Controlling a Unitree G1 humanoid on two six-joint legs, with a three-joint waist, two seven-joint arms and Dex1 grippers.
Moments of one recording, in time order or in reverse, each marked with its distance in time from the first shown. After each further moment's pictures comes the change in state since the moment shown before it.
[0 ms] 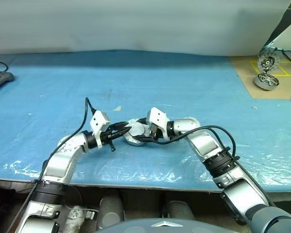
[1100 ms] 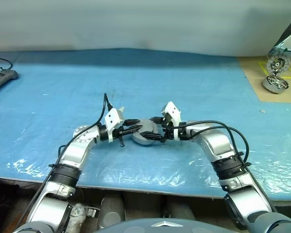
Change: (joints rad) left arm -0.160 -0.060 -0.099 0.230 0.118 -0.174 -0.084; right arm 0.065 -0.013 -0.250 -0.167 0.249 0.343 -0.019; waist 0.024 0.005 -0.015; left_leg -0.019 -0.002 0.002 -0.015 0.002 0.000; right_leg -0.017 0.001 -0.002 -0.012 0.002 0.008
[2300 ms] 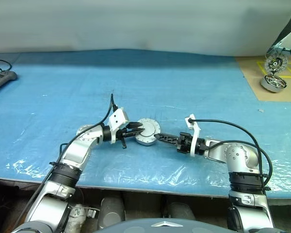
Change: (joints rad) left arm -0.025 0.008 -0.032 -0.071 0.024 0.122 0.022; right arm 0.175 0.070 -0.342 -0.055 0.420 0.646 -0.285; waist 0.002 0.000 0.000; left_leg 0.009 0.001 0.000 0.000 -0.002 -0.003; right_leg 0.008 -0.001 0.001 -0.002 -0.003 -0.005
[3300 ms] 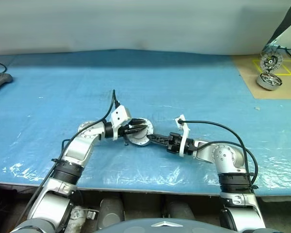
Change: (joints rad) left arm -0.023 -0.036 0.010 -0.025 -0.013 0.008 -0.002; right arm 0.003 0.066 0.080 0.039 0.016 -0.125 -0.022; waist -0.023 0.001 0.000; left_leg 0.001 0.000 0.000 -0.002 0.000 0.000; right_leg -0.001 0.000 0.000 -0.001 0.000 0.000
